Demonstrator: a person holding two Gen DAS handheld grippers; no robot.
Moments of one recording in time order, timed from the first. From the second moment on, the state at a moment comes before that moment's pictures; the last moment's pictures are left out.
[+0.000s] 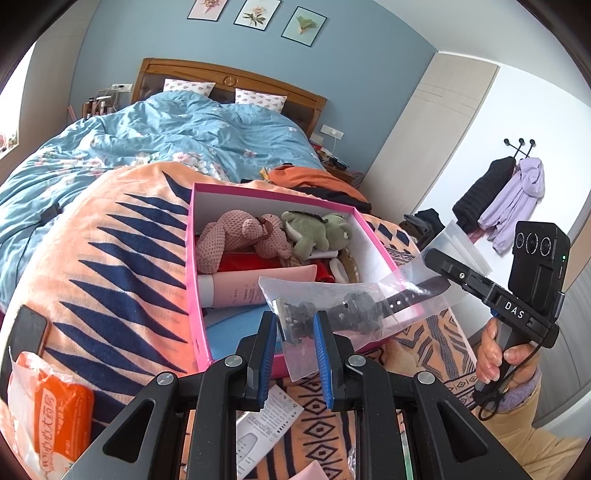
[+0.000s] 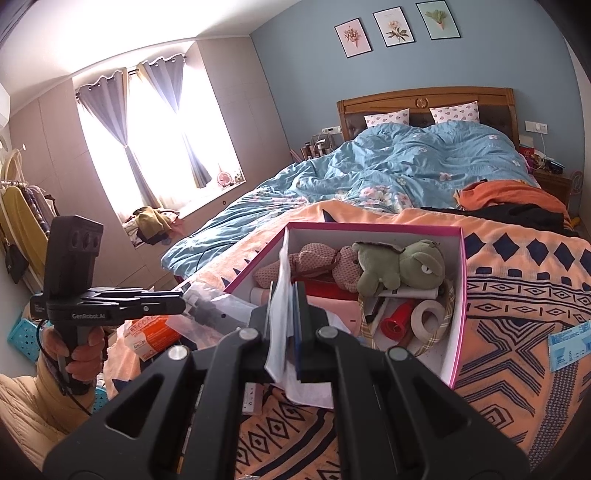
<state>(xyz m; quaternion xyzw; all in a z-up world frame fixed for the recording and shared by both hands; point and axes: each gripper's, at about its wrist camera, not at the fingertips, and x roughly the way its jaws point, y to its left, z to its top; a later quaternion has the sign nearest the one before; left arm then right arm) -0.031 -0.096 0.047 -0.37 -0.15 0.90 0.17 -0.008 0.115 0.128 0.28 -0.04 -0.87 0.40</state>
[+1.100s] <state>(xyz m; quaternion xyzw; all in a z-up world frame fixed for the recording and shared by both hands) -0.054 -0.103 0.031 -0.38 -0.16 0.90 0.15 -0.037 0.100 0.120 0.29 -0.05 -0.86 0.41</state>
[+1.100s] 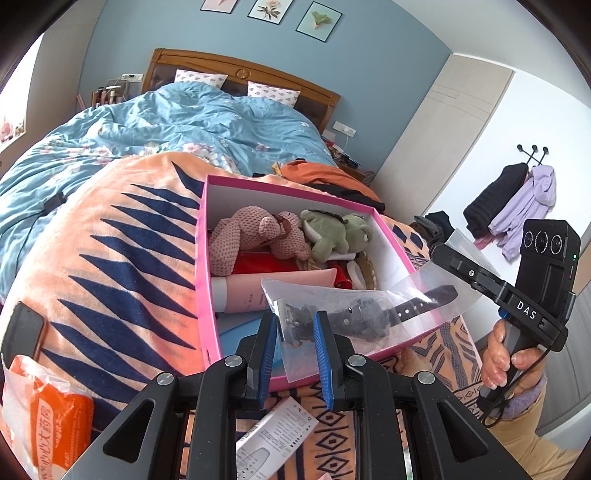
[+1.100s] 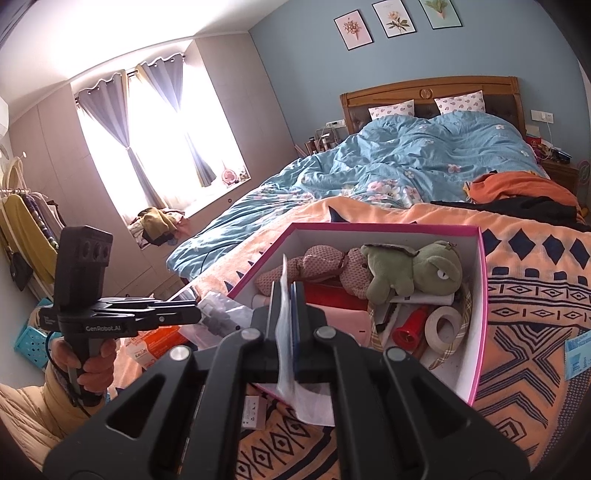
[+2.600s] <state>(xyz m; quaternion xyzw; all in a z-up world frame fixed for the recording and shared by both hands) -0.062 -0.116 0.024 -0.39 -0.16 0.90 0.12 -0.060 0.085 0.096 0.32 -0.06 -0.85 0.42</state>
